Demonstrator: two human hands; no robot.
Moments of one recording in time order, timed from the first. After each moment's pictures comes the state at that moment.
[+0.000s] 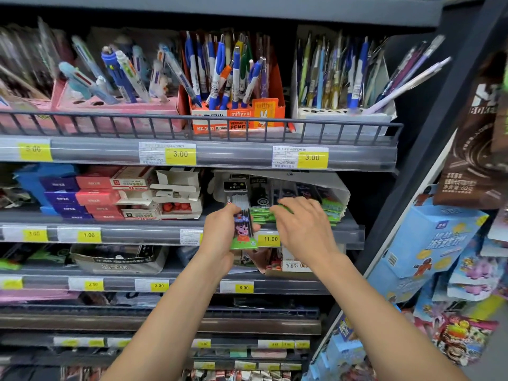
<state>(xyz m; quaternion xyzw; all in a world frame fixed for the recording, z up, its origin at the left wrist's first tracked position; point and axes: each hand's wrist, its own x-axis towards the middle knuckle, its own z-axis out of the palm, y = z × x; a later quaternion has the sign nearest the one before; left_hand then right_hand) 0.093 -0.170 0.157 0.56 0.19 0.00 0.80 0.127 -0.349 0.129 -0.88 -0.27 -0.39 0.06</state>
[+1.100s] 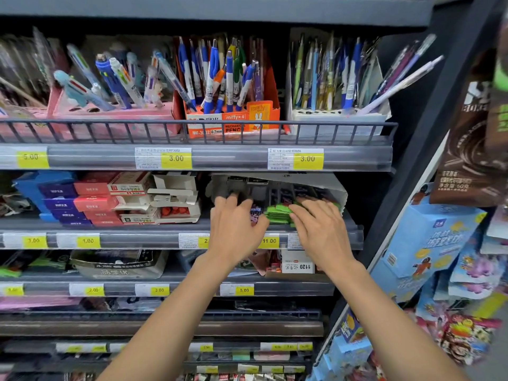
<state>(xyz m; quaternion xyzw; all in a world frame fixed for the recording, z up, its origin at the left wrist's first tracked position) 0.104 -0.180 0.152 0.96 -0.02 0.19 0.21 0.136 -0.384 0.109 -0.86 -0.23 -0.44 0.13</state>
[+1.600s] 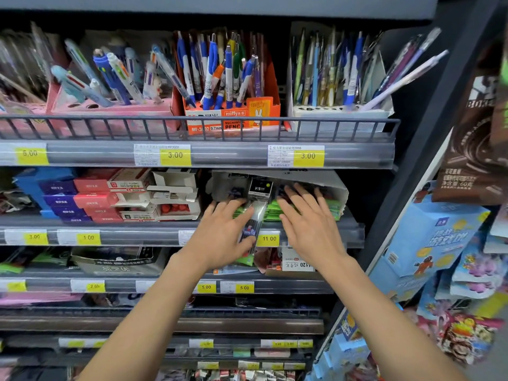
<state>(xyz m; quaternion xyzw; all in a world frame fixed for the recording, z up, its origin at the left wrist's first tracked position) 0.108 -0.137 0.137 0.98 -0.18 0.11 0.02 0.133 -0.369 0.118 -0.88 -0.27 -0.40 0.07</state>
